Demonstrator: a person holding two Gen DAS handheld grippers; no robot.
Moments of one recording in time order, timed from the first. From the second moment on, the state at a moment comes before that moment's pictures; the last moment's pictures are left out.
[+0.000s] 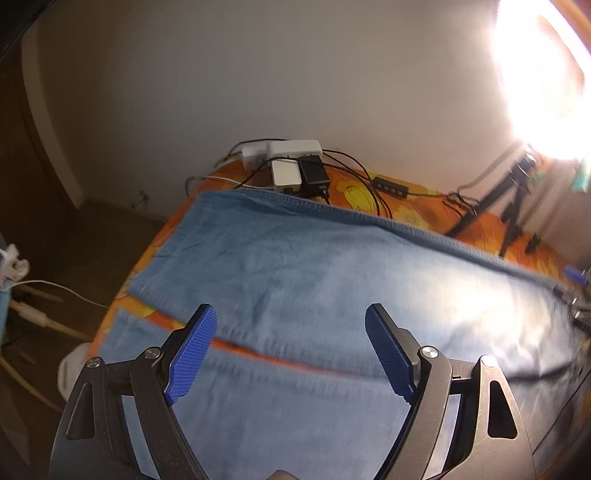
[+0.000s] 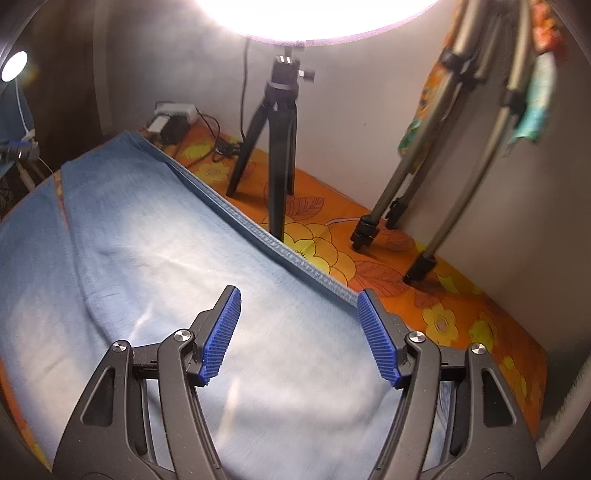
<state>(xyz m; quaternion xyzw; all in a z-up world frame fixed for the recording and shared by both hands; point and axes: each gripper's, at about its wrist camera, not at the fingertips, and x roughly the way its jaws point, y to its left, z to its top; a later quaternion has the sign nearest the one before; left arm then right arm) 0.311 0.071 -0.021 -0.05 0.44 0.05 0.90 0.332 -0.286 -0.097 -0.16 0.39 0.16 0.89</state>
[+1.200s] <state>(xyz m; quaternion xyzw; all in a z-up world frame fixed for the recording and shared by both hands) 0.506 0.138 -0.126 -0.32 0.50 0.11 0.80 0.409 -0.287 -0.155 -0.19 0.47 0.25 0.83</state>
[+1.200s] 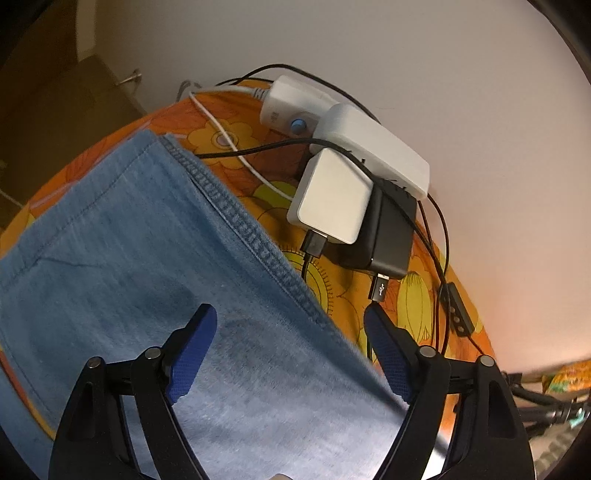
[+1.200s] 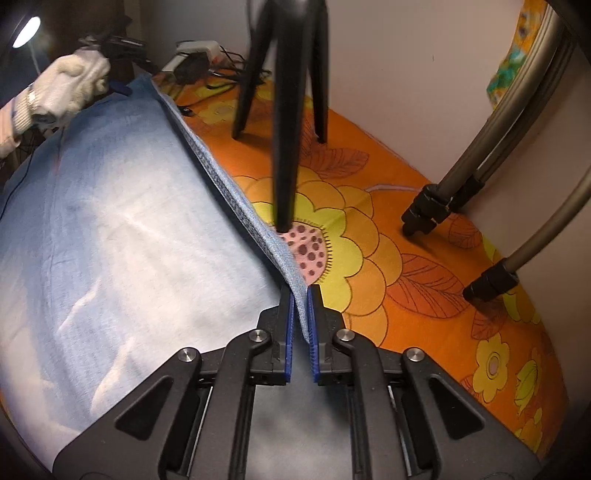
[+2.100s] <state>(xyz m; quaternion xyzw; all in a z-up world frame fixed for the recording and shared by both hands) 0.431 0.141 -0.054 -0.28 0.41 0.09 0.86 0.333 -0.263 -0.086 -0.22 0.41 0.22 0.86</state>
